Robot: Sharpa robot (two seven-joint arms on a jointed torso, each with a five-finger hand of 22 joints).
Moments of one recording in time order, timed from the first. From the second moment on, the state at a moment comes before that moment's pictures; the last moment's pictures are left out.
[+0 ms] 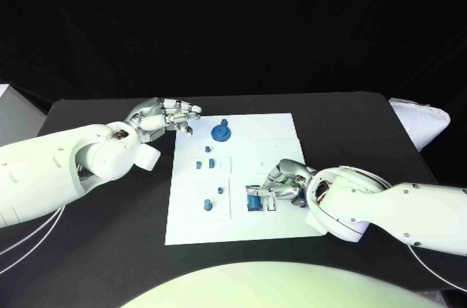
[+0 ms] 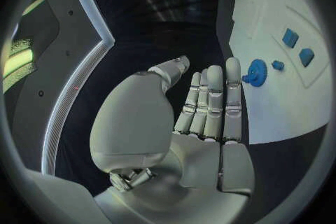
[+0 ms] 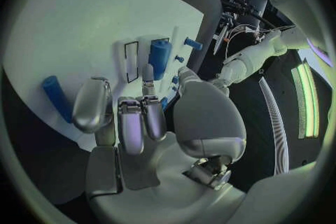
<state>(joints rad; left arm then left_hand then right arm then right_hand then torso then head) 1.16 -0.90 -0.05 1.46 -0.16 -0.05 0.27 1.35 -0.21 0.52 0.05 0.12 0.87 0.19 0.29 0.27 0.85 0.13 0.61 0.13 0.95 0.06 1.18 0.45 0.17 0.92 0.16 0.79 0.77 1.13 -0.91 -0.23 1.88 -1.04 -0.43 -0.51 1.02 -0.11 -0.01 0.30 0.23 1.09 0.07 0.37 0.36 1.47 0.00 1.46 1.31 1.47 -0.06 1.56 1.31 0.11 1.43 0.04 1.14 1.27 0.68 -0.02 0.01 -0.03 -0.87</state>
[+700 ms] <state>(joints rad) 1.16 -0.90 -0.05 1.46 -0.16 -0.05 0.26 1.35 -0.21 0.52 0.05 0.12 0.87 0.19 0.29 0.27 0.85 0.13 0.61 0.13 0.95 0.06 1.18 0.45 0.17 0.92 0.16 0.79 0.77 1.13 -0.96 -0.23 1.90 -1.10 -0.42 -0.46 1.25 -0.12 -0.09 0.29 0.20 1.08 0.07 0.39 0.36 1.47 0.00 1.45 1.31 1.46 -0.07 1.56 1.31 0.11 1.43 0.04 1.13 1.28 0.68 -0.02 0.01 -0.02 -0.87</state>
